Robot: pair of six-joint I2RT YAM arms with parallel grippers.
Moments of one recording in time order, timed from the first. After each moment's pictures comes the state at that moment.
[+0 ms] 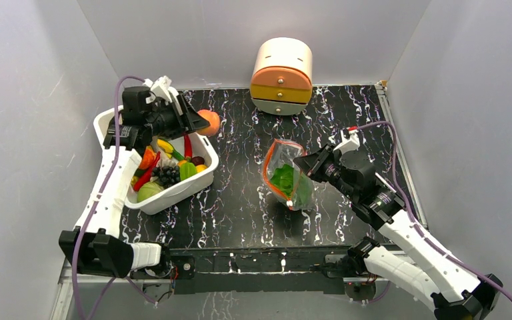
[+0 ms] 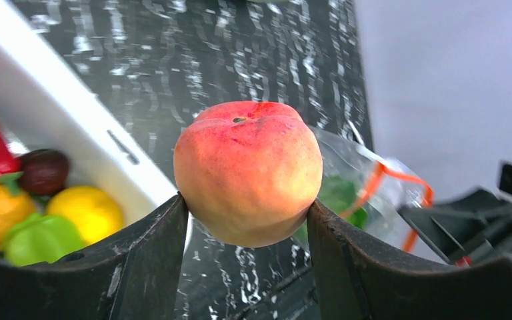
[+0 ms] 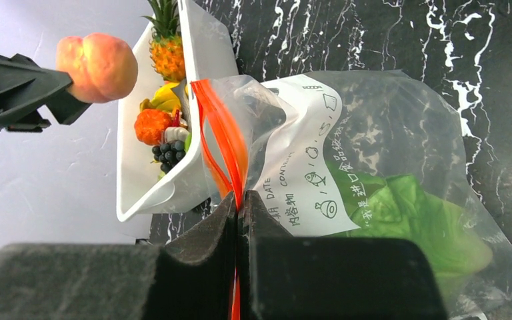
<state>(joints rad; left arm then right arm) -0.08 1.29 1.34 -0.68 0.51 -0.50 0.61 0.74 0.74 -0.26 0.05 0.88</state>
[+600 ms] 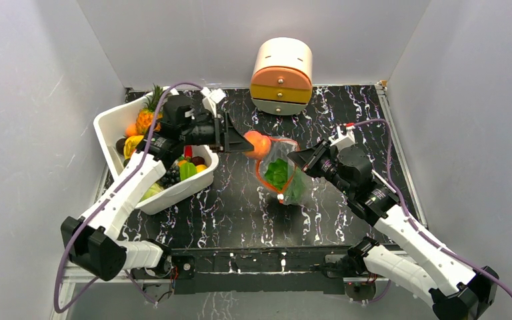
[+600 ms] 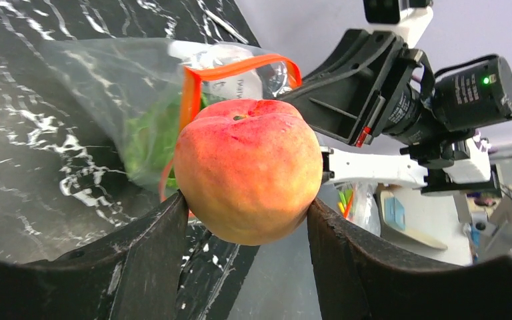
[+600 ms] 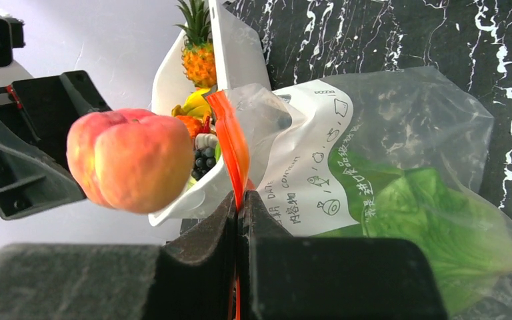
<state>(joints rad) -0.42 1.27 1.23 -0.41 0.80 -0.59 0.61 0.80 0.74 -0.14 0.02 0.95</state>
